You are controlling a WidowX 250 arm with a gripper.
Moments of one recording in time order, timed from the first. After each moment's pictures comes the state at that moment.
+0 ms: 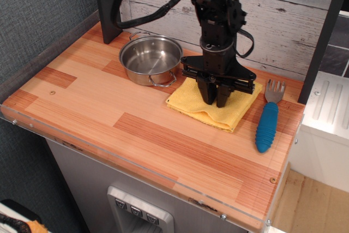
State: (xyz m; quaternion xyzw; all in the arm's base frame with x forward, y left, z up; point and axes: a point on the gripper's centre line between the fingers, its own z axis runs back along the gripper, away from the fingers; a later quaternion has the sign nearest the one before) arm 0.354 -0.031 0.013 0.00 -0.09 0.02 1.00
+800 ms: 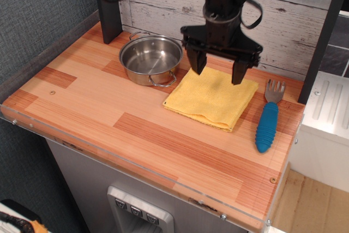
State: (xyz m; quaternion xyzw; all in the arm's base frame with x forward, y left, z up) arm 0.359 -0.034 0.071 0.02 -0.16 0.02 0.99
